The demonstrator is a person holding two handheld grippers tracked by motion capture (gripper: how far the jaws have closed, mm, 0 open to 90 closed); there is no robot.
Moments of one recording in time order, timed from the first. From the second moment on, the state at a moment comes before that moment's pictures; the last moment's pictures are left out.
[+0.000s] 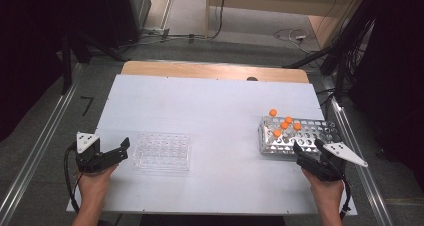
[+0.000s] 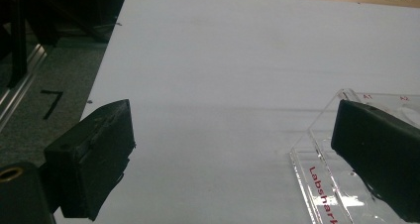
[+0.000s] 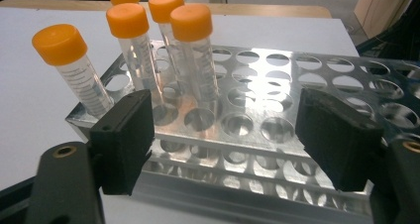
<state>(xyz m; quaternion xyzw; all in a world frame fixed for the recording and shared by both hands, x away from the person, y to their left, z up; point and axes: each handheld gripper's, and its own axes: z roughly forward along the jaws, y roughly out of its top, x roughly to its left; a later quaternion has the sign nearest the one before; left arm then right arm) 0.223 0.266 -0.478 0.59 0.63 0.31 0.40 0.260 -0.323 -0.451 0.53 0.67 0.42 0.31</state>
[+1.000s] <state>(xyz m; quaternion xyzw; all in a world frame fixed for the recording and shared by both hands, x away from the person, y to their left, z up) 0.221 0.267 -0.477 0.58 0.63 0.32 0.40 0.297 -0.299 -0.459 0.50 0.69 0.40 0.33</state>
